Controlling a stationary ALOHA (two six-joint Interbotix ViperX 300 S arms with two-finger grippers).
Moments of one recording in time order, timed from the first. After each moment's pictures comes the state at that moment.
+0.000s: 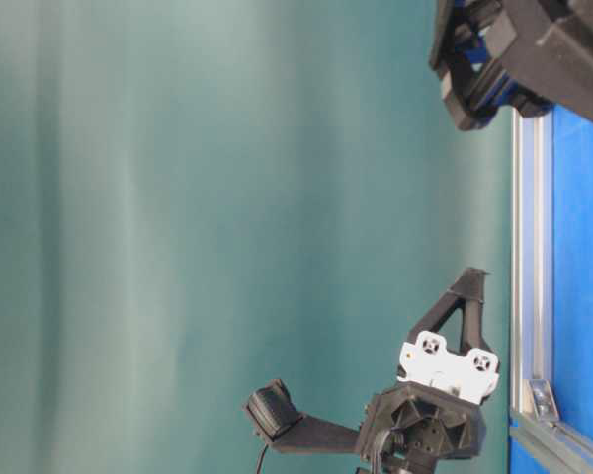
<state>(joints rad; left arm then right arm) 0.28 0.16 0.83 -0.11 -0.78 0.00 0.28 0.18 0.83 -0.11 -0.78 0.00</state>
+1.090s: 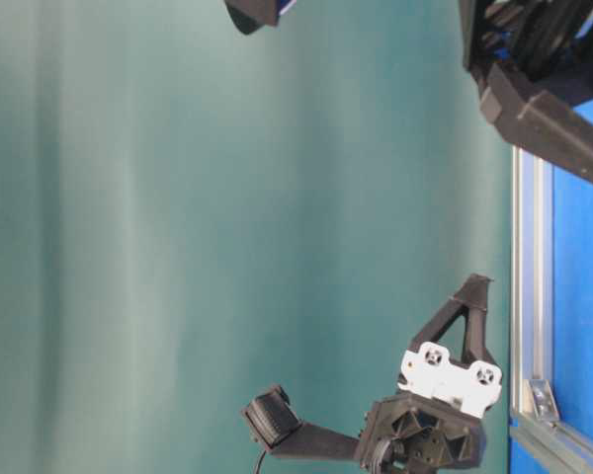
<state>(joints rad) 0.28 0.14 0.85 -0.09 -0.76 0.00 0.28 0.17 0.82 -0.03 -0.69 0.15</state>
